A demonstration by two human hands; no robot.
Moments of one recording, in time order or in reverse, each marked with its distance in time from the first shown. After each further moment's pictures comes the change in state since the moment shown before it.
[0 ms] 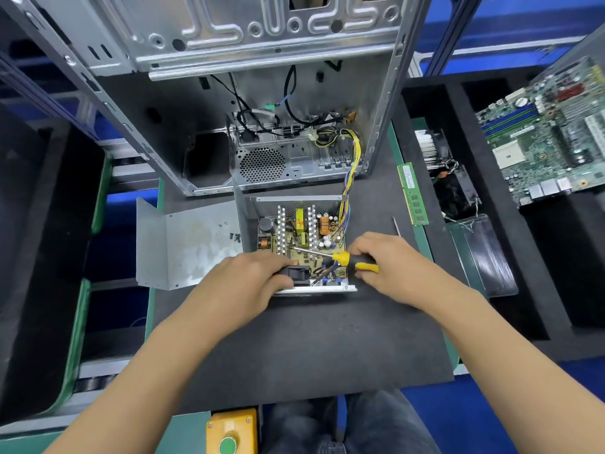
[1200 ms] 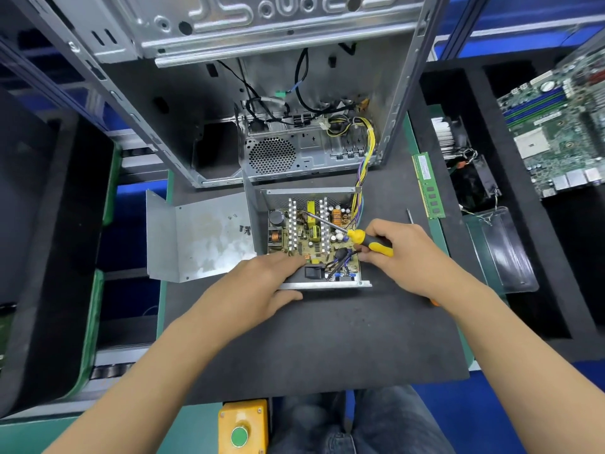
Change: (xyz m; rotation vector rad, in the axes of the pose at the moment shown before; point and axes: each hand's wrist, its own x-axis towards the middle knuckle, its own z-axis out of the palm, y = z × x) left_hand -0.005 -0.013 0.016 -0.019 0.001 0.177; right_hand 0.002 0.000 0.002 0.275 0.107 0.116
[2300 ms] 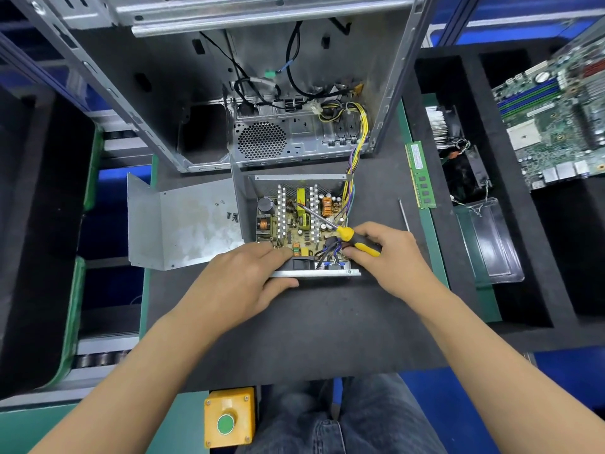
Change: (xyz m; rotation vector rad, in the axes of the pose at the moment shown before) left_hand -0.005 0.006 0.007 0.156 0.255 0.105; right_hand -0.008 0.017 0.032 0.163 0.181 0.068
